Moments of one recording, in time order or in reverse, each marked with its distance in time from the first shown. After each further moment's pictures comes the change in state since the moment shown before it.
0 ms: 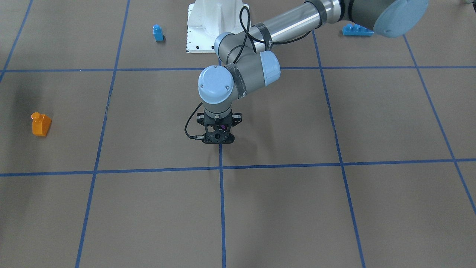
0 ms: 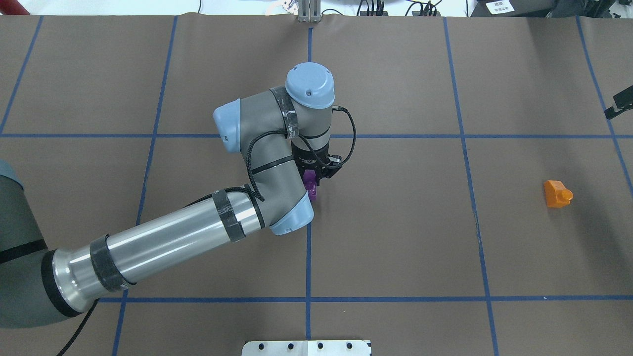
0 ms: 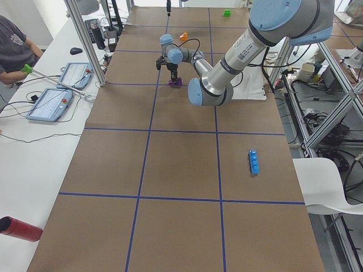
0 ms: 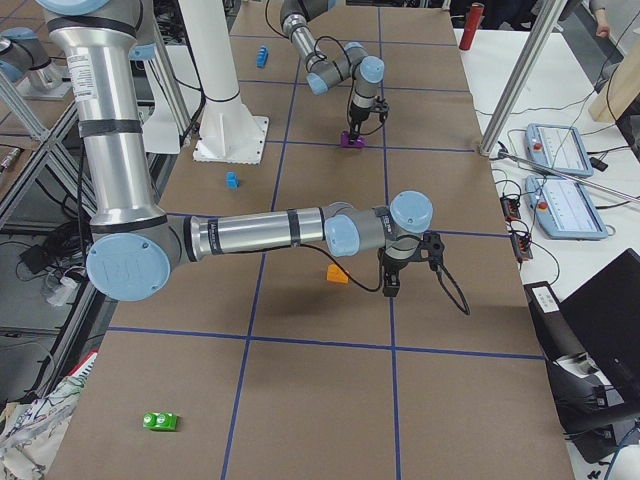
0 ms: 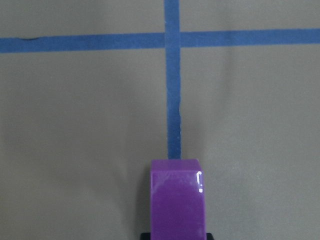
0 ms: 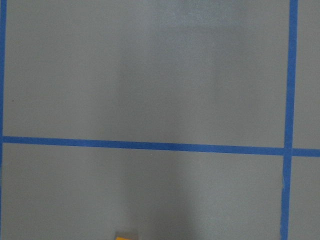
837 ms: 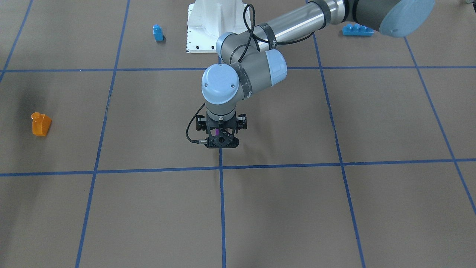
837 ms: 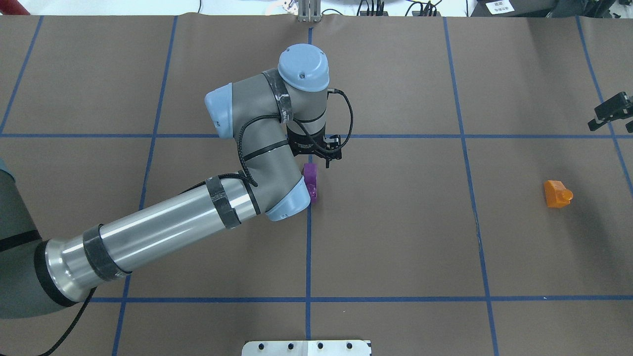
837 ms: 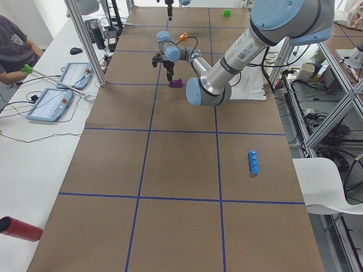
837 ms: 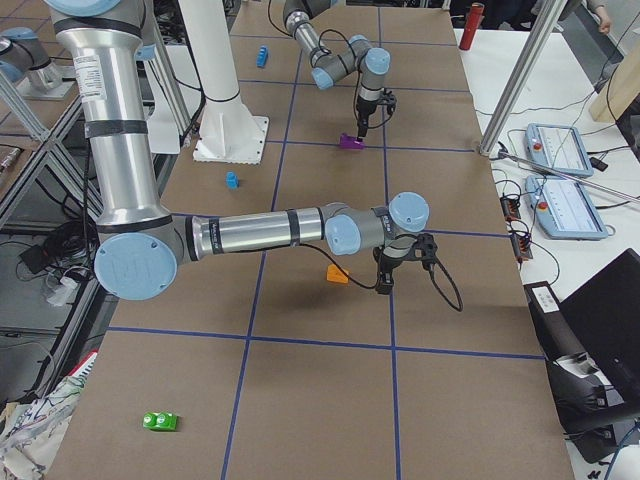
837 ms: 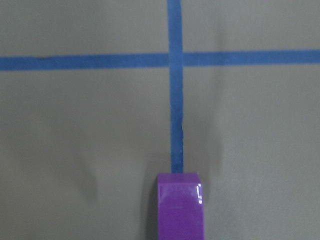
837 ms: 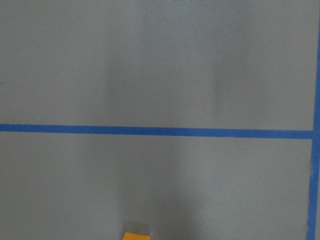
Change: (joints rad) left arm -0.048 -0.002 -0.028 0.004 0.013 -0.007; right arm -0.086 -0.001 -0.013 0.002 -0.012 0.076
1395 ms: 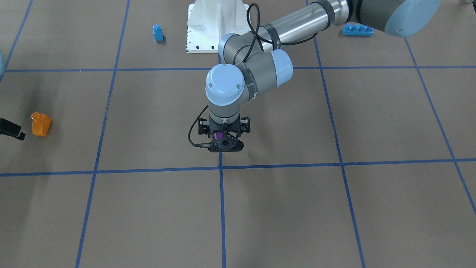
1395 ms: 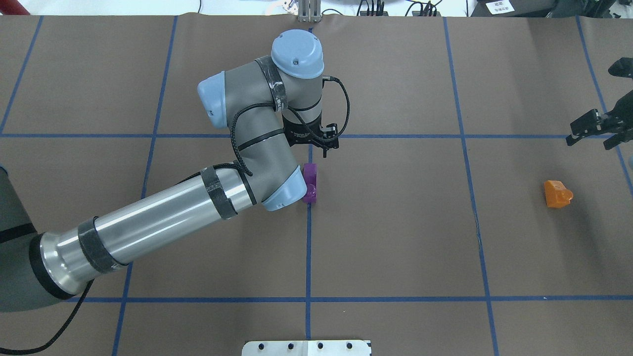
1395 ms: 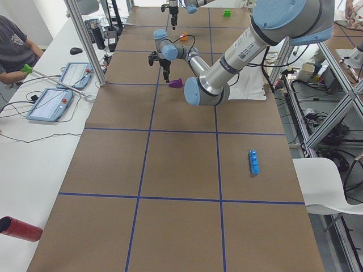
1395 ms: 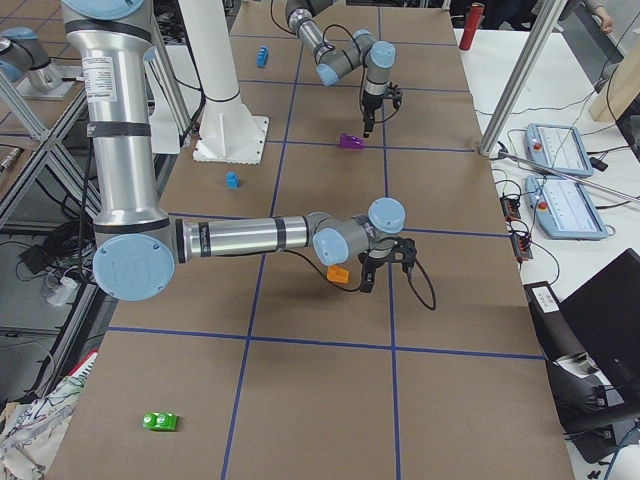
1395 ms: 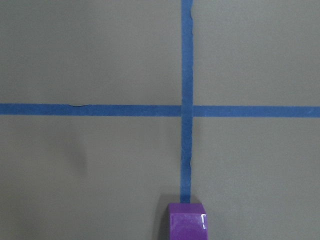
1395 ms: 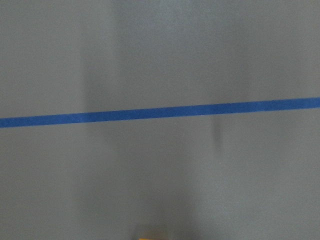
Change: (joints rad) left arm -0.020 0.000 -0.006 0.000 0.001 -0.001; right arm -0.133 -0.100 -0.002 0.322 -0.067 0.364
